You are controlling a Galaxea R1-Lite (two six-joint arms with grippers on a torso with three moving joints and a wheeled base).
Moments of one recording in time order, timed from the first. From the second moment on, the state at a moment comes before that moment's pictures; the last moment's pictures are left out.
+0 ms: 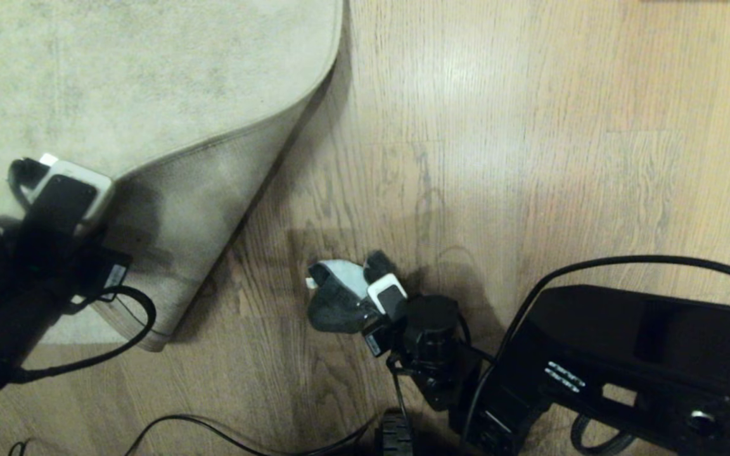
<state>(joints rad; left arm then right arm) -0.22 1.33 -0.53 -0.69 0.55 0.54 0.83 2.39 -0.98 -1.29 -0.38 -0.26</state>
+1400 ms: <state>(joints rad) -0.22 1.33 -0.53 -0.69 0.55 0.54 1.08 2.47 -1.42 -1.04 -0.37 -0.21</state>
